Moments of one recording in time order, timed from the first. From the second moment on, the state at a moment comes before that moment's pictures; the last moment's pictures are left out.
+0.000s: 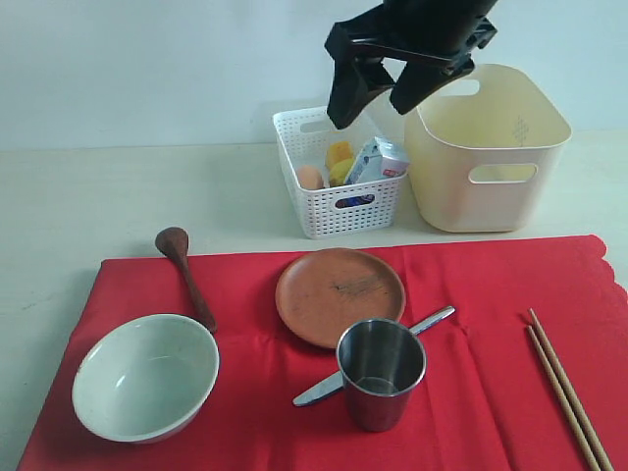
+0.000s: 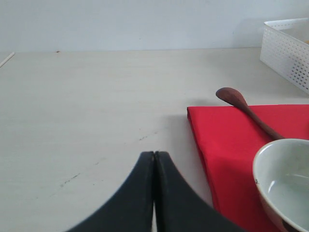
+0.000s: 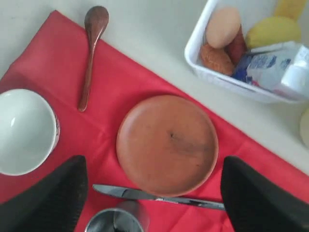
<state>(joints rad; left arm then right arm) -0.05 0.01 0.00 0.07 0.37 -0.06 0.41 1.81 -1.77 0.30 1.22 -0.23</state>
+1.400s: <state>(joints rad) -0.05 0.01 0.00 0.07 0.37 -0.06 0.41 1.64 -1.03 0.40 0.91 -0.36</state>
